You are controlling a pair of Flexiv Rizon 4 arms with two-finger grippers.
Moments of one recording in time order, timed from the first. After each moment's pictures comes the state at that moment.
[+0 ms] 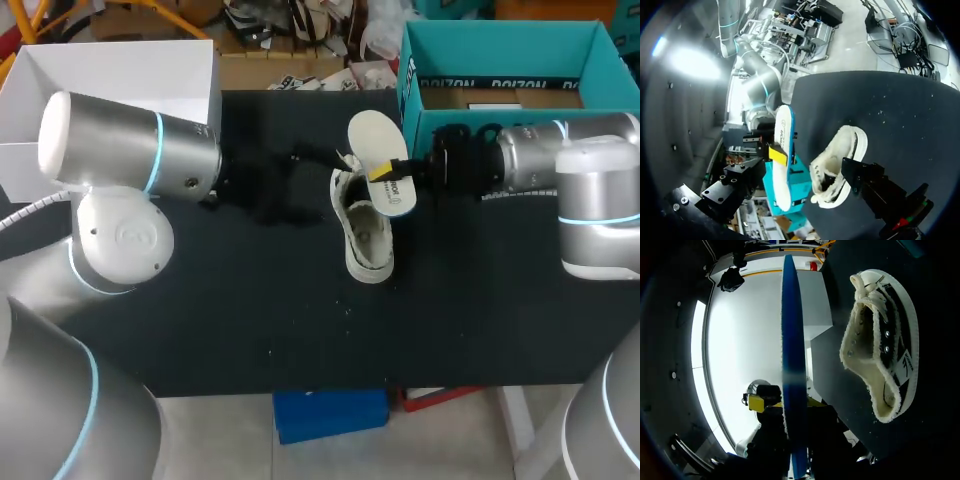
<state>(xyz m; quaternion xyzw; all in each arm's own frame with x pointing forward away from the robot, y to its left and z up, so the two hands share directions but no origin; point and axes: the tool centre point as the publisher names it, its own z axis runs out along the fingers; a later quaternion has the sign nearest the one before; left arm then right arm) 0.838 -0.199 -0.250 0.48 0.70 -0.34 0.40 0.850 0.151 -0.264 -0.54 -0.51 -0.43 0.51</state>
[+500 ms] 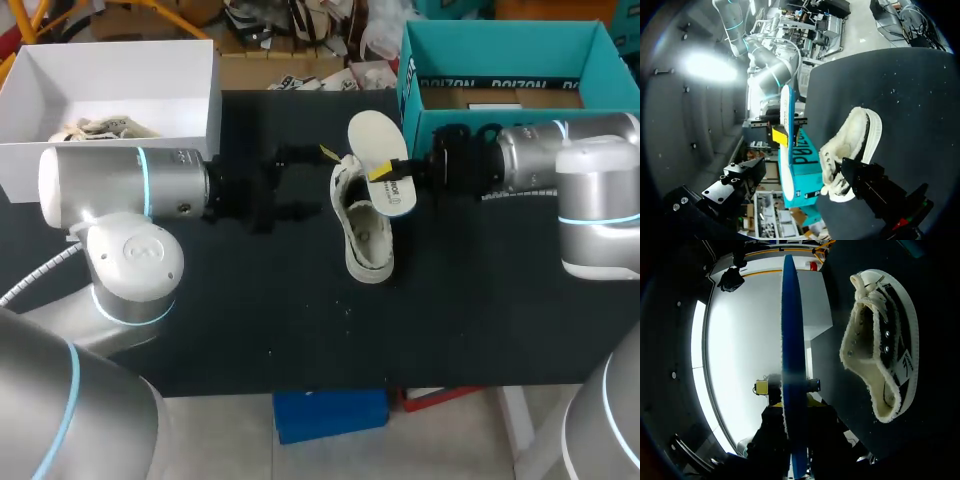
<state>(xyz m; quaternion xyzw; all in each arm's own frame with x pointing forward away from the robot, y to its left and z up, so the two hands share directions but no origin) 0.867 -0.193 -0.263 0.44 0.66 -0.37 0.48 0.850 0.152 -0.264 -0.54 -0.51 -0.43 0.51</state>
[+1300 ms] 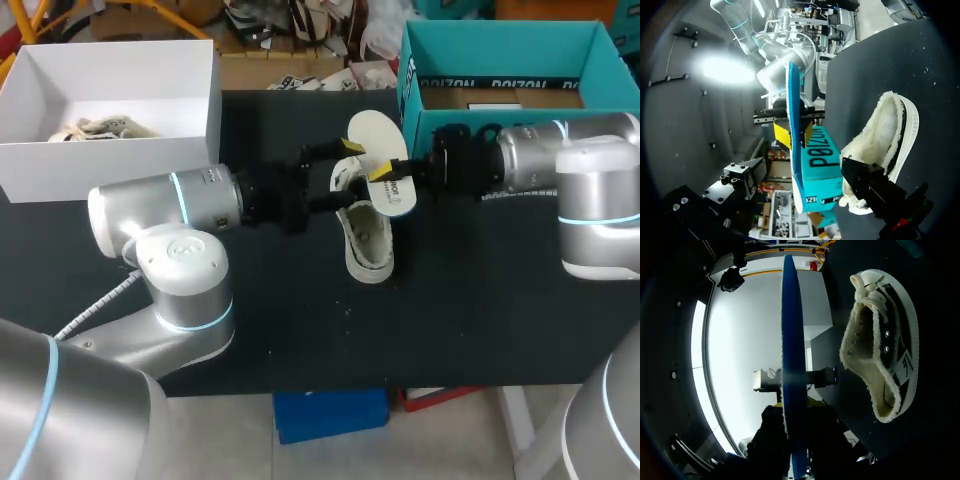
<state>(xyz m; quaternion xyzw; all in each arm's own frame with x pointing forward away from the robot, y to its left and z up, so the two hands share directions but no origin) 0.895 -0.241 -0.266 0.41 0.61 -0.40 0.55 0.850 0.152 -0.264 -0.54 -0.51 -0.43 0.51</state>
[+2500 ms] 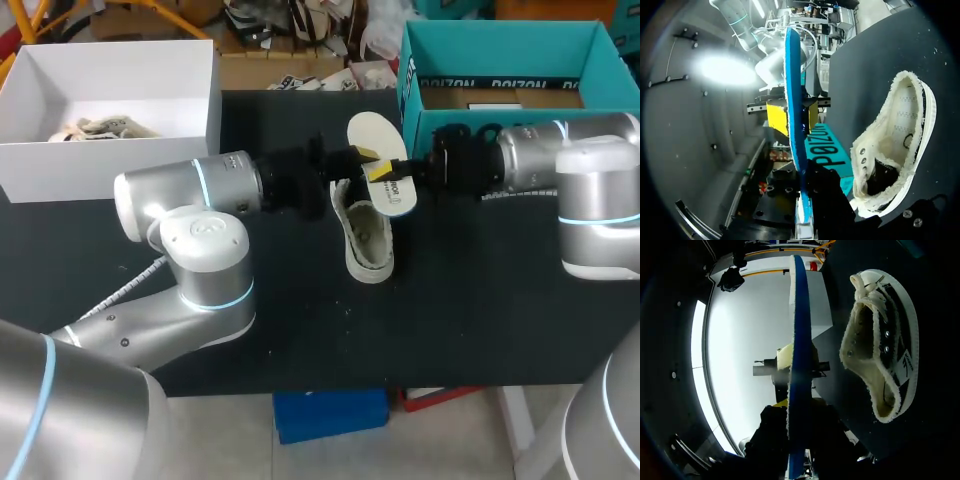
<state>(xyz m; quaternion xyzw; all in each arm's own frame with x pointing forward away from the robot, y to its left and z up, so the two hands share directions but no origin) 0.923 -0.264 -0.268 0.41 0.60 -0.40 0.56 0.850 0.152 -0.264 -0.54 -0.51 -0.43 0.51</state>
